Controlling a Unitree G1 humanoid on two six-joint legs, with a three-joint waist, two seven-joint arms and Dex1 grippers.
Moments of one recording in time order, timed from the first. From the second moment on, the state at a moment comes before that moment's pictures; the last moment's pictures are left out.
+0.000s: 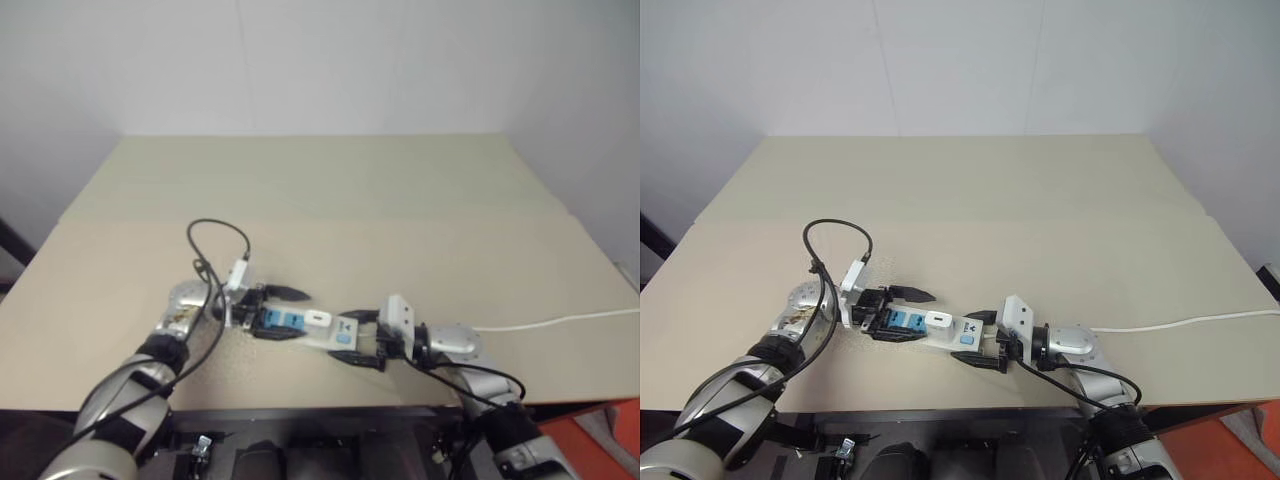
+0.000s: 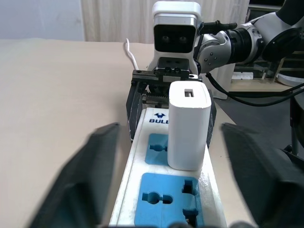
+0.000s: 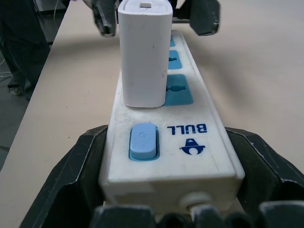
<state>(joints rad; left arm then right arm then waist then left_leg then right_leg) -0.66 0.53 -0.52 0.84 -0.77 -0.35 -1.61 -0.25 -0.39 0.24 0.17 0.25 -0.05 1.11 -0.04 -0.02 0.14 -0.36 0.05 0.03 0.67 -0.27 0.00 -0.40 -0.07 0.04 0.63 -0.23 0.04</state>
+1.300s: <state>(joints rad) -0.19 0.94 0.19 0.48 -0.79 -0.05 -1.60 -0.08 -0.85 -0.13 -0.04 0.48 -0.03 1.35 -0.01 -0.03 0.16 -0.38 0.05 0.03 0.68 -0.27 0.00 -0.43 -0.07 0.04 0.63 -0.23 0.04</state>
